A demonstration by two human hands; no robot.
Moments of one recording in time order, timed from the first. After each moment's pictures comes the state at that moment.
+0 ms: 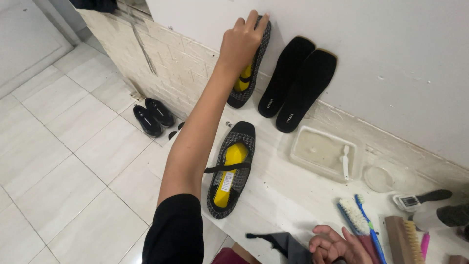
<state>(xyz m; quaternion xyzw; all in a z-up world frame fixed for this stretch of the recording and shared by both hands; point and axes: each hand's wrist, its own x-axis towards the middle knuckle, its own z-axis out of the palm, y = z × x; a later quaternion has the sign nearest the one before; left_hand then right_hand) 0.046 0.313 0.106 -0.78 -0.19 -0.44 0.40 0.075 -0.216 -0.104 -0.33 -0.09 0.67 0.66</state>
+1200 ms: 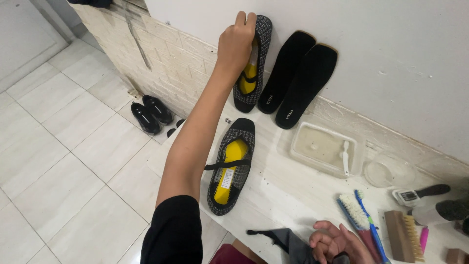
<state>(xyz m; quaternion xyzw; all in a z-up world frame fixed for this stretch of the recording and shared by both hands) 0.043 0.306 0.098 -0.83 -0.21 -0.48 0.19 0.077 -0.215 -0.106 -0.32 -0.13 0.67 0.66</state>
